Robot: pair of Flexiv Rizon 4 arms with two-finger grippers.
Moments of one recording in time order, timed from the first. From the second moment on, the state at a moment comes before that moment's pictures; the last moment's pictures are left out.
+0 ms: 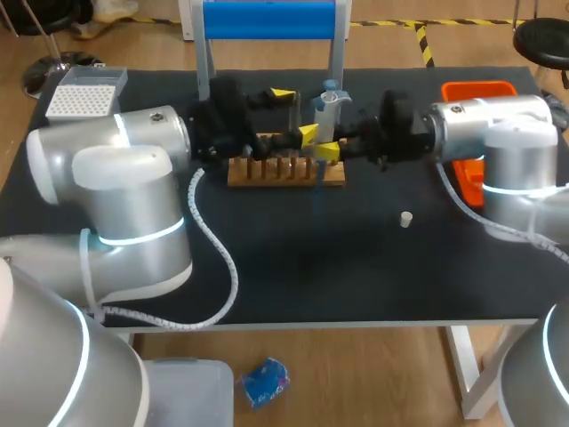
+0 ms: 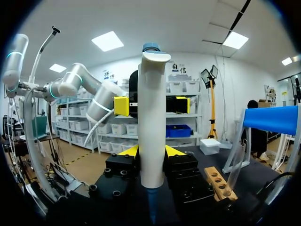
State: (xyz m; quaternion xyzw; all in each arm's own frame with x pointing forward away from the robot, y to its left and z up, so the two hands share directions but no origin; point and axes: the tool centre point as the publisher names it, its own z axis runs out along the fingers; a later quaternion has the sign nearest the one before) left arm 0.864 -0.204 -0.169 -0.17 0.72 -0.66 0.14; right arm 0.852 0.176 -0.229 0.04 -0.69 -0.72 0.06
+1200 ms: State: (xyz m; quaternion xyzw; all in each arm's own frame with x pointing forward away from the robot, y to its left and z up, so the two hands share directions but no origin) left arm 0.872 -0.222 -0.146 -0.16 0.71 -0.65 0.22; right arm 0.884 -0.024 -0.155 -0.01 -0.70 -0.71 -0.05
